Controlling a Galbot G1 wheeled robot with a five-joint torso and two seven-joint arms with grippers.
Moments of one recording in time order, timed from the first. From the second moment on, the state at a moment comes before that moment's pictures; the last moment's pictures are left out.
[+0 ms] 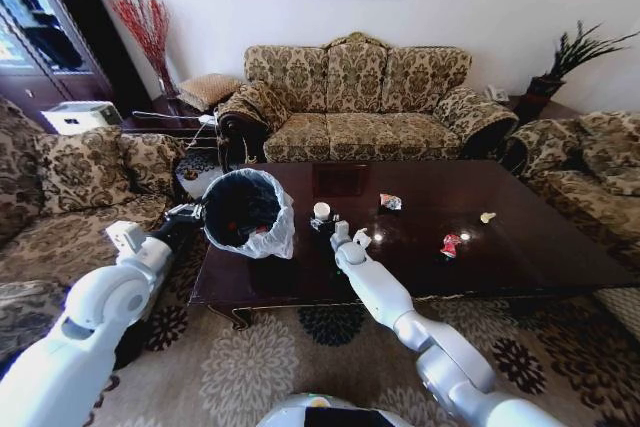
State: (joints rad) left arm 1.39 -0.85 -0.87 -2.22 -0.84 0.40 -0.09; right arm -0.47 1.51 -0.11 0.84 0.42 0.07 0.05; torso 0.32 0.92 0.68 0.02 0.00
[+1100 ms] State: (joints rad) left arm 1.40 -0.88 -0.85 -2.24 -0.81 0.40 -0.08; right arm -0.41 1.25 -0.21 1.57 0.63 -0.16 0.26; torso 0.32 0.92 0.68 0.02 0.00
